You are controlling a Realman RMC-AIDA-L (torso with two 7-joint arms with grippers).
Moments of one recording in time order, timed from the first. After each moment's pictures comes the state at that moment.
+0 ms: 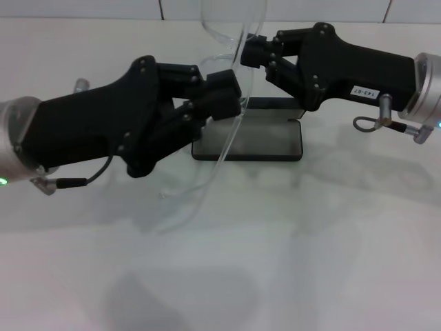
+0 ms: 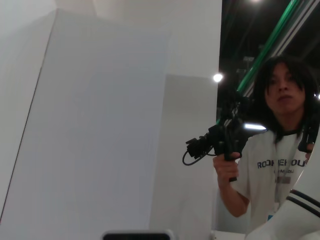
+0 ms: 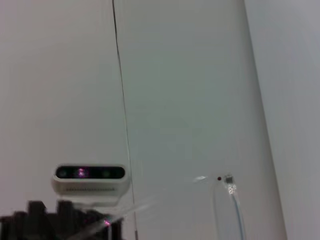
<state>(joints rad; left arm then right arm) -0.48 -2.08 1.00 0.64 1.32 2.02 -1.32 0.58 2.03 -1.41 -0.68 -1.05 -1.44 1.21</state>
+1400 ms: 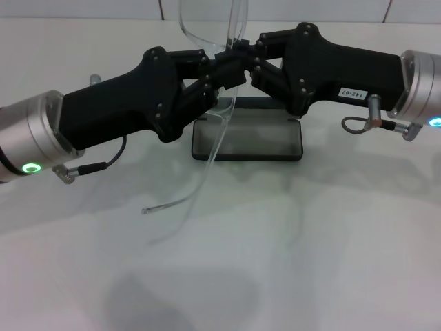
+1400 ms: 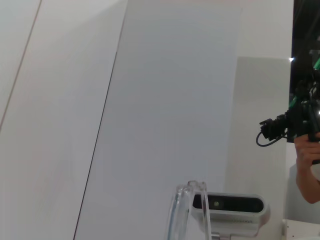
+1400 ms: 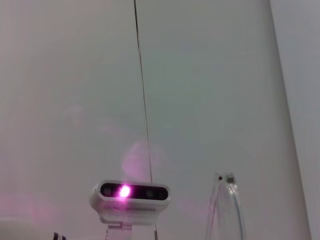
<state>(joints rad) -0.50 -2.09 0.99 0.55 1.33 1.82 -1.23 0.62 2.03 -1.44 -0.67 -1.04 -1.46 1.21</state>
